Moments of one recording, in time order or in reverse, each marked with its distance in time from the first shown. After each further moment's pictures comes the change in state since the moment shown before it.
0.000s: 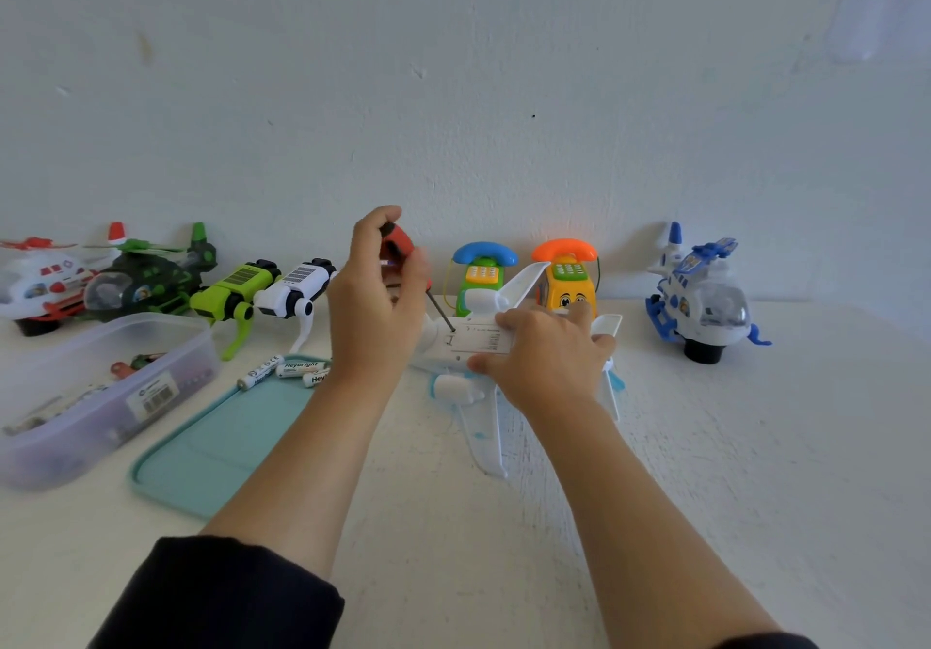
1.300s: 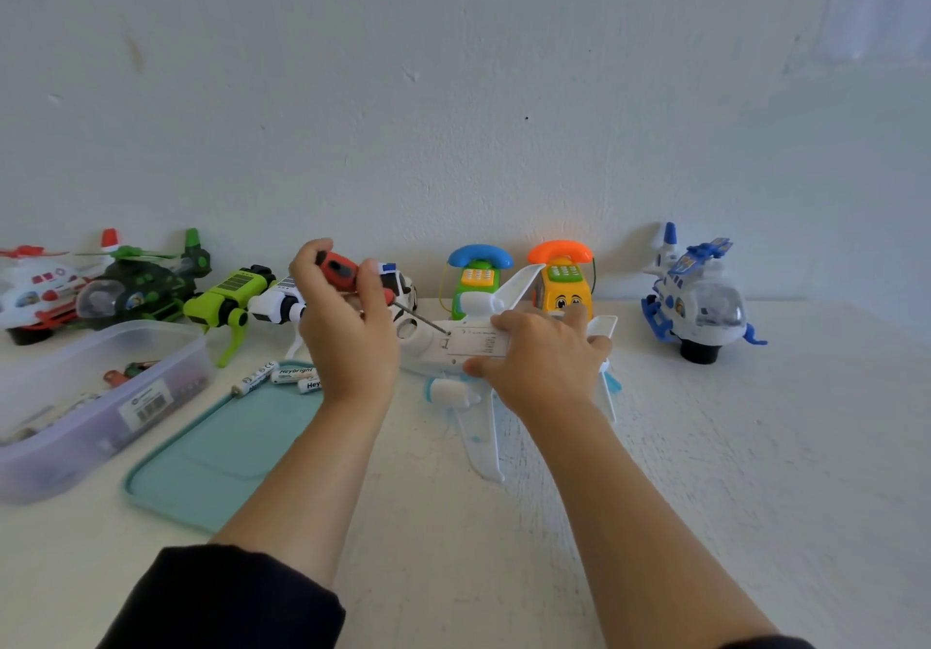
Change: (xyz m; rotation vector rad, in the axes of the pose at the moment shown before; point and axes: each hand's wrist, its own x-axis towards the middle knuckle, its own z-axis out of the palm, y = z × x) left_hand -0.012 -0.017 0.004 0.014 0.249 -0.180; right_hand 0.001 0.001 -0.001 -0.008 -0.005 -0.015
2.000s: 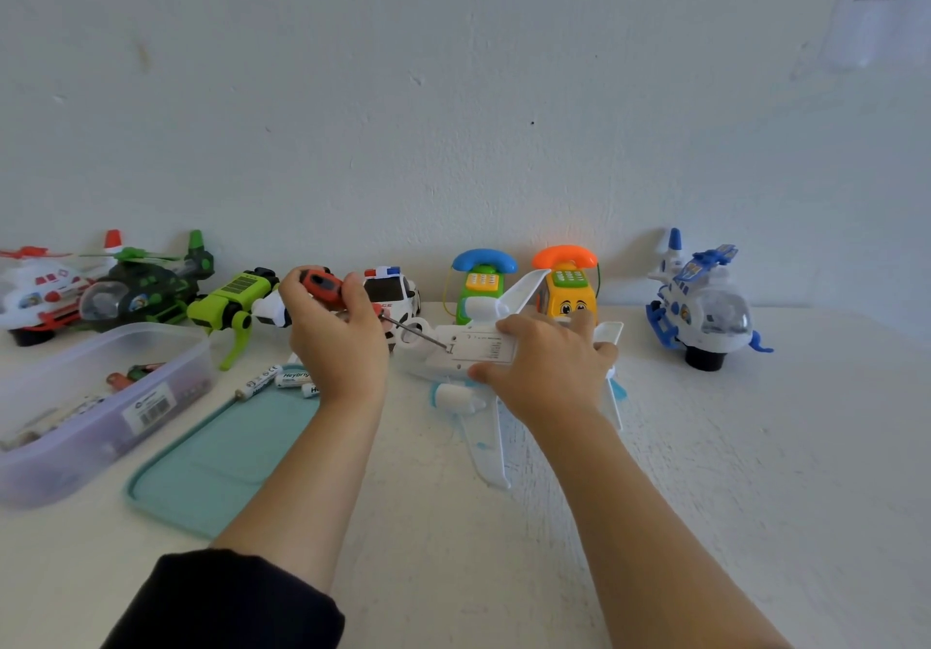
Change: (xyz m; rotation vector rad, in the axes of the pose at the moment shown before) left_hand 0.009 -0.019 0.000 -0.024 0.089 -0.280; right_hand 0.000 -0.001 0.001 0.000 0.009 0.008
